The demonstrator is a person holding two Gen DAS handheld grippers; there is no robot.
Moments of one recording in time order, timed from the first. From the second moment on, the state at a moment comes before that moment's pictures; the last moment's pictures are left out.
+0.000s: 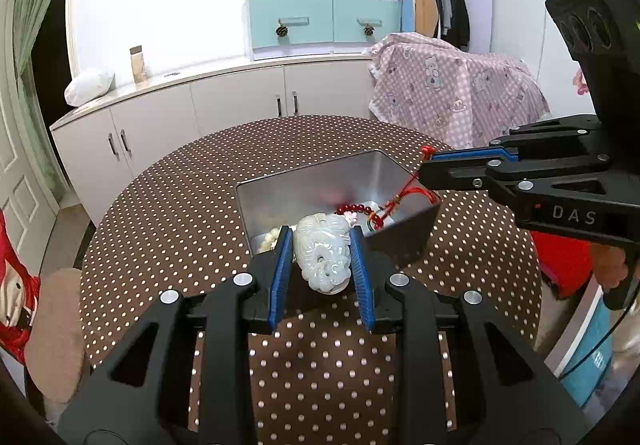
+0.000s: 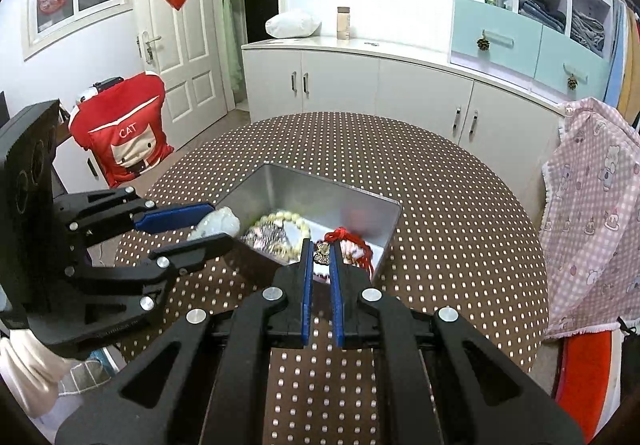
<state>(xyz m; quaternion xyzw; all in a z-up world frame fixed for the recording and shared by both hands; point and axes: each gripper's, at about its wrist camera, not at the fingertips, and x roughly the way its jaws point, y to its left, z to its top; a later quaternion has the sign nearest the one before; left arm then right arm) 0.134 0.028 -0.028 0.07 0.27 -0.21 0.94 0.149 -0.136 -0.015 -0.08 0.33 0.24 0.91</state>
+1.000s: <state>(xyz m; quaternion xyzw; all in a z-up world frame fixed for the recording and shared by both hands) 0.154 0.028 -0.021 0.07 0.28 -0.20 0.94 0.173 -0.145 -0.014 -0.06 0.36 0.23 0.90</state>
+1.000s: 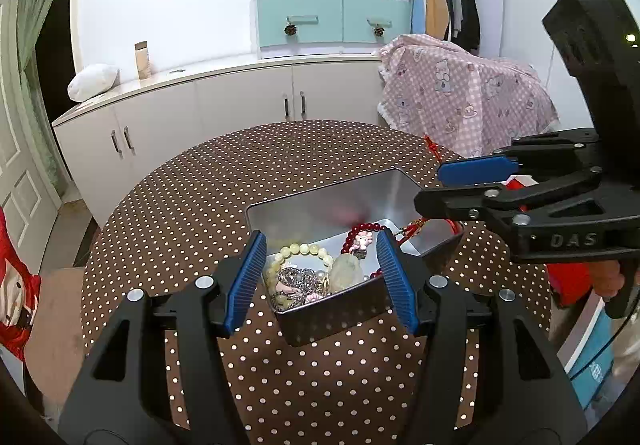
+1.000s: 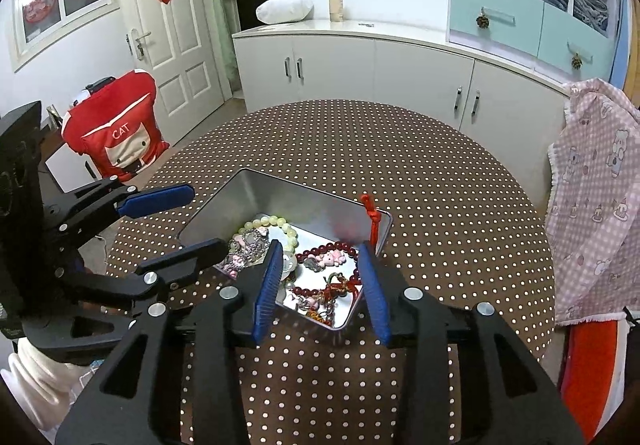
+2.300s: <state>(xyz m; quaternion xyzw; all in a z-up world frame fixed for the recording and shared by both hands) 0.035 0.031 -0.009 0.03 0.20 -0.12 0.97 0.047 -0.154 -0.007 -0.06 0.26 0.19 0.94</state>
